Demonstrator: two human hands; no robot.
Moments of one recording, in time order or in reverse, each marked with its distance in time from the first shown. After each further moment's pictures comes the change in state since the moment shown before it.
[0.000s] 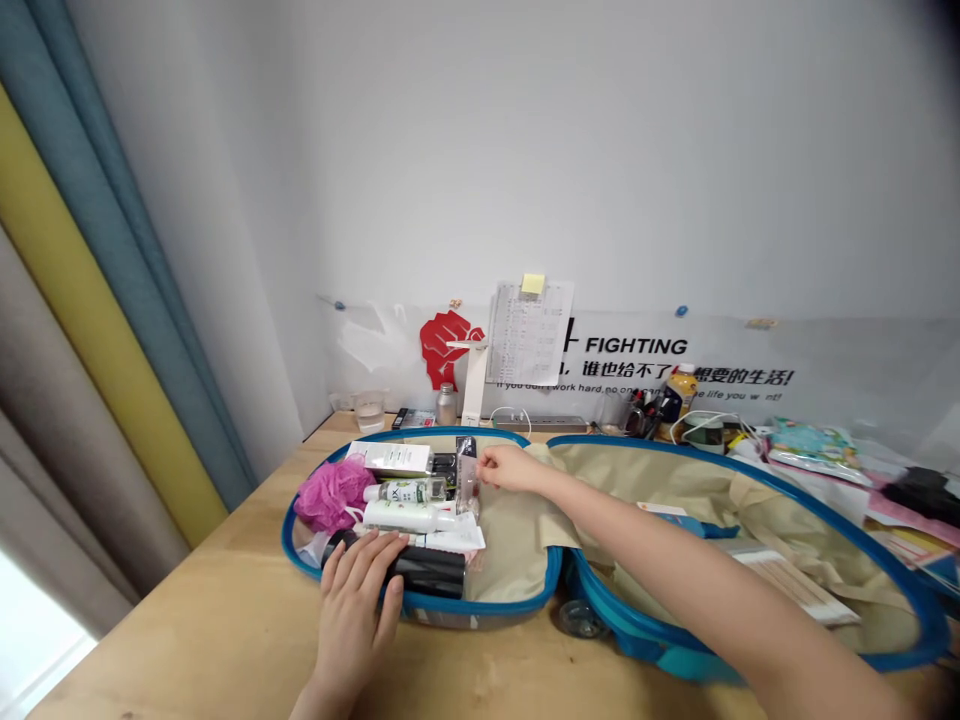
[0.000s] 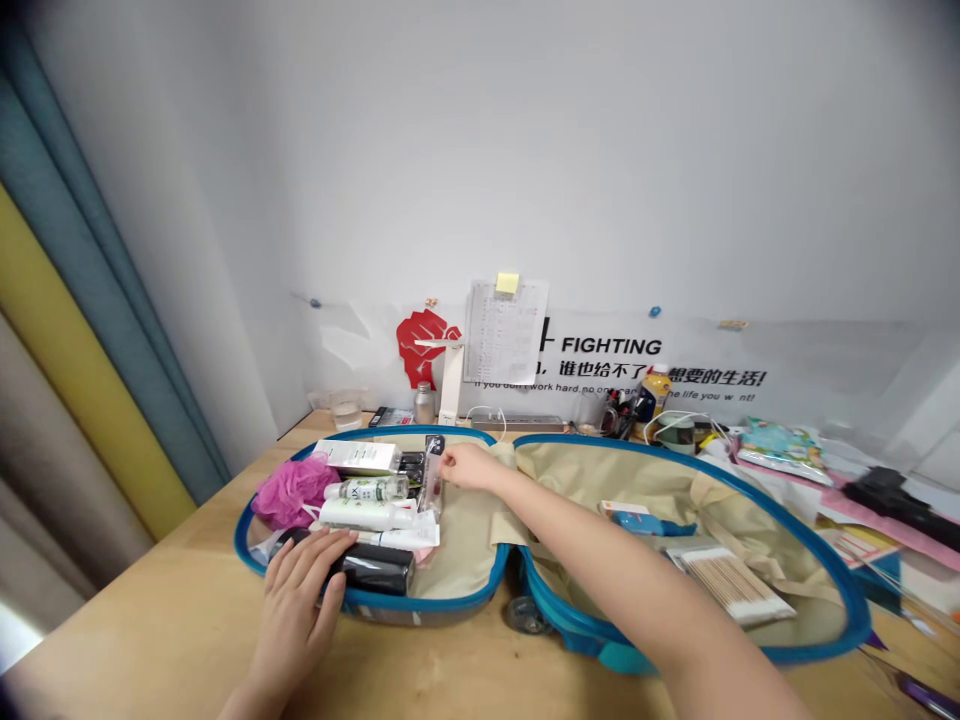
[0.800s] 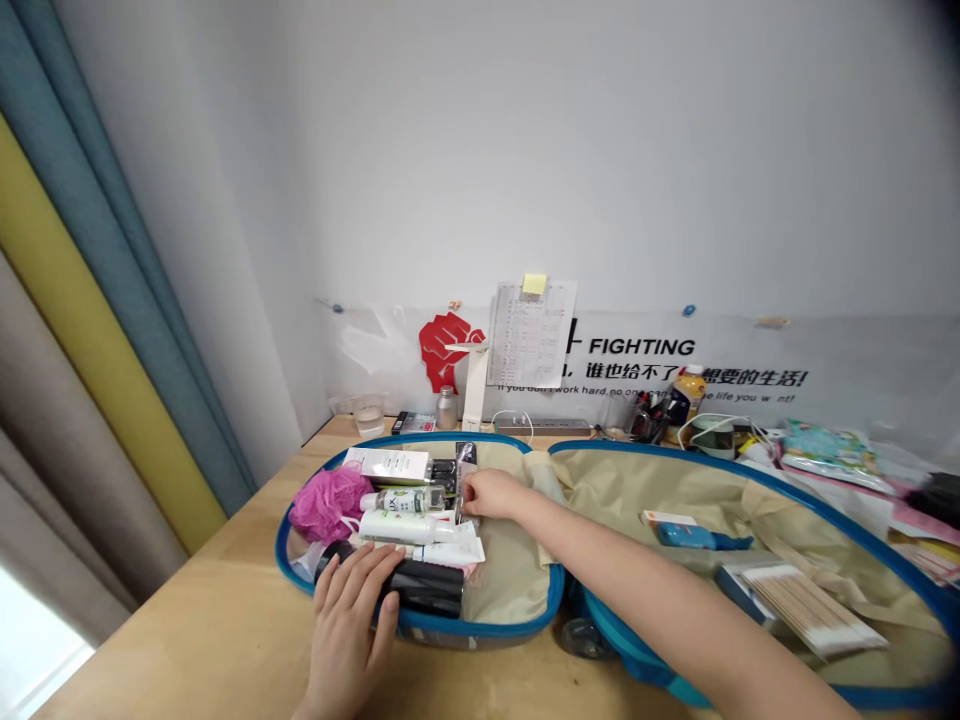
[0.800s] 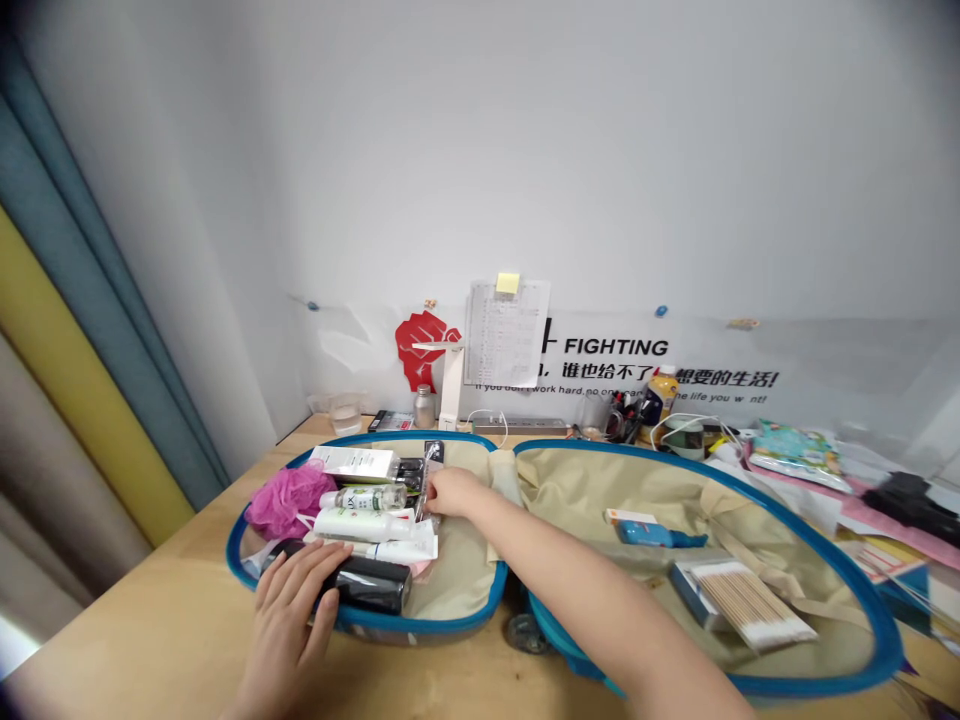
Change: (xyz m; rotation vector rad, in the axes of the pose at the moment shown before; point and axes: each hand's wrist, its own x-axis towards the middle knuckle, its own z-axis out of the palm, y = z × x) left_hand -0.002 -0.003 0.003 0.009 0.002 0.003; right_hand 0.025 -0.003 0.032 -0.347 -0.081 -0.080
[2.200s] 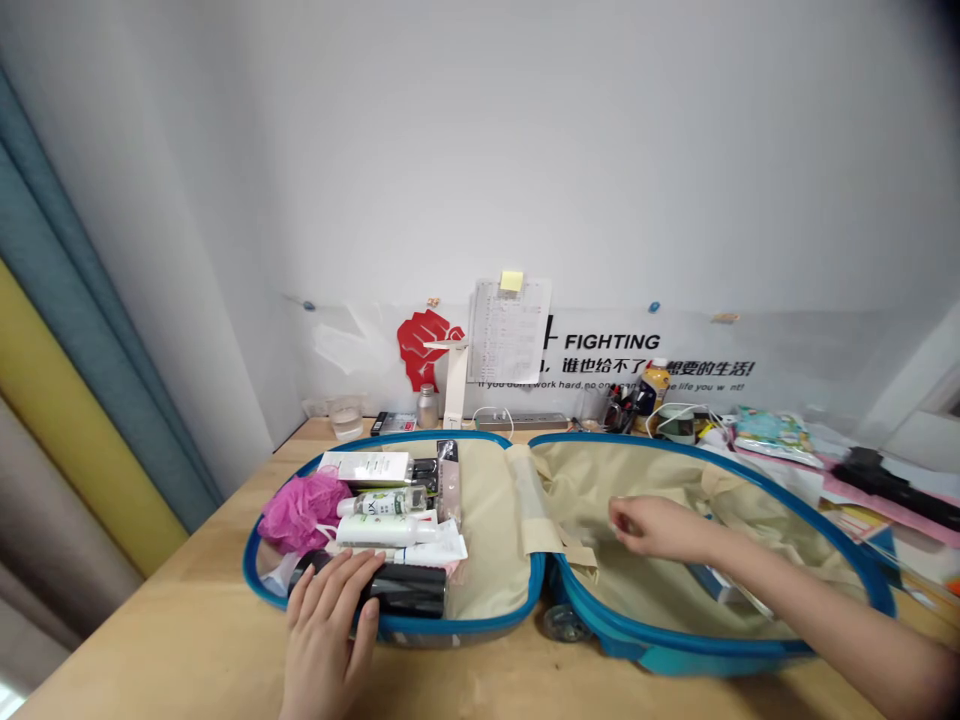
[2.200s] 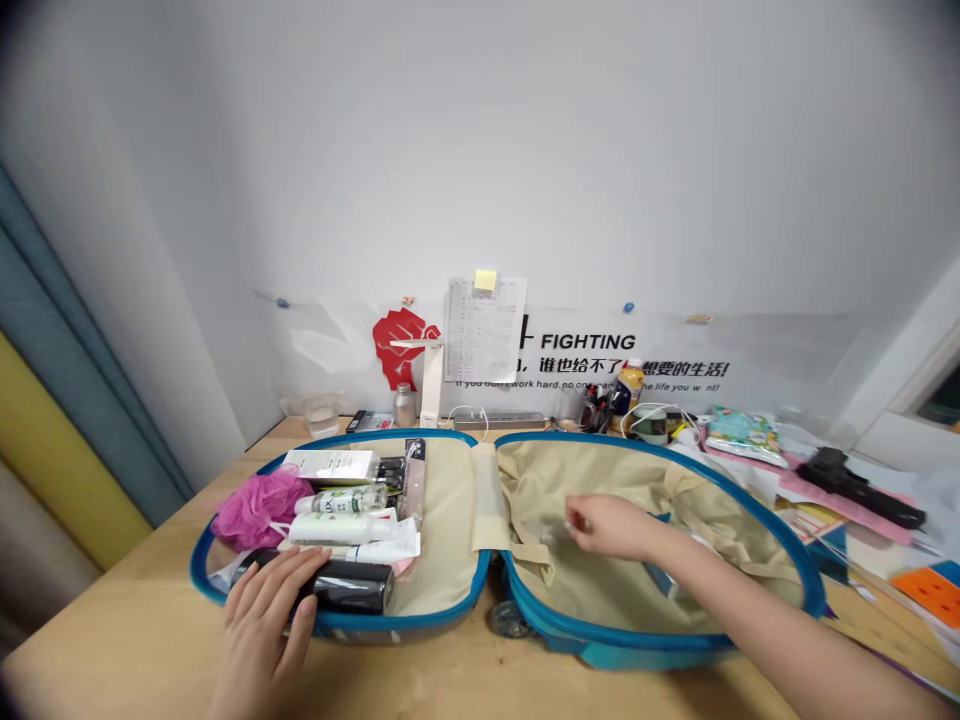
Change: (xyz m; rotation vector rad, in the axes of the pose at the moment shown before) left_hand 0.002 -0.002 0.000 -0.012 0.038 0.041; right_hand -0.189 0.147 0.003 0.261 0.155 0.172
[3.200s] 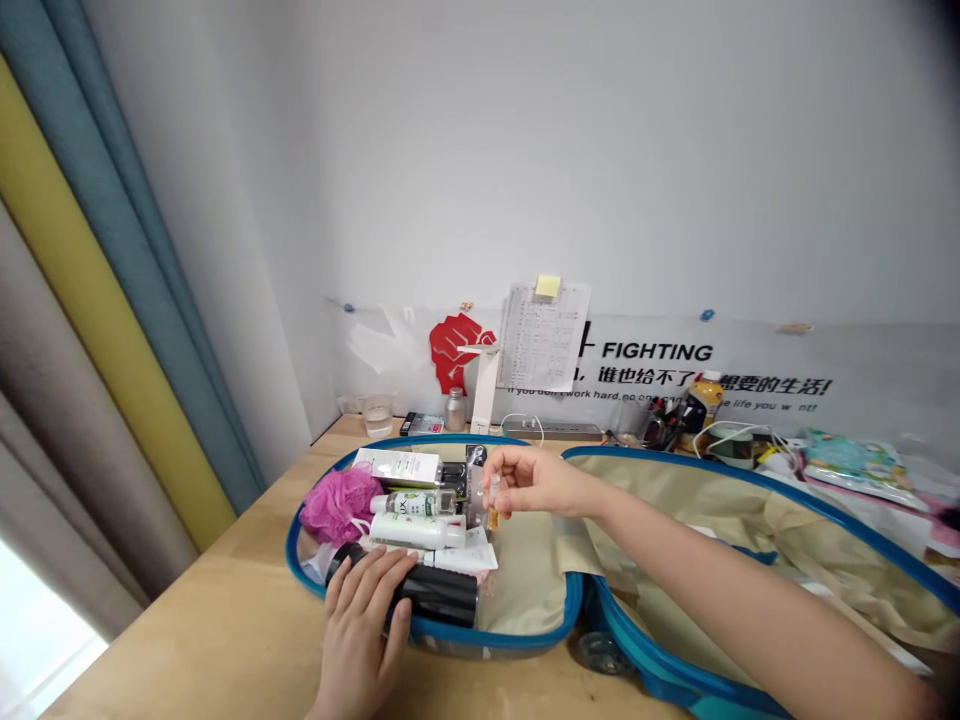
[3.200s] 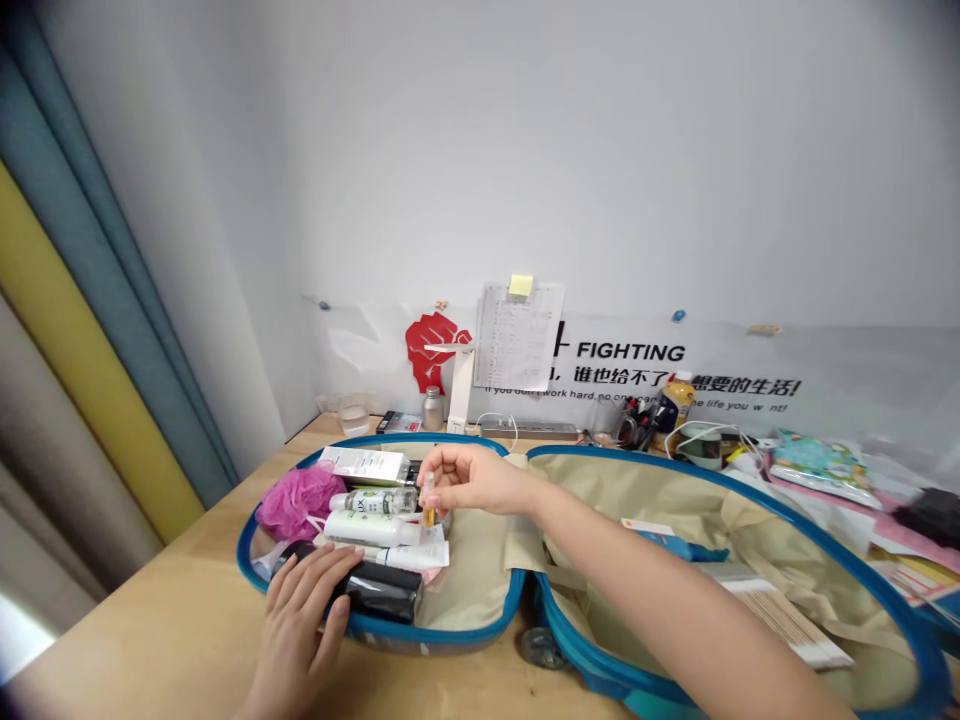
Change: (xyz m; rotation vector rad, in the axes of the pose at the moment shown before) left_hand -0.001 0.002 -0.003 0.007 -0.048 -0.028; right_hand 0.084 -0.183 -0.008 0.973 -0.361 -0.578
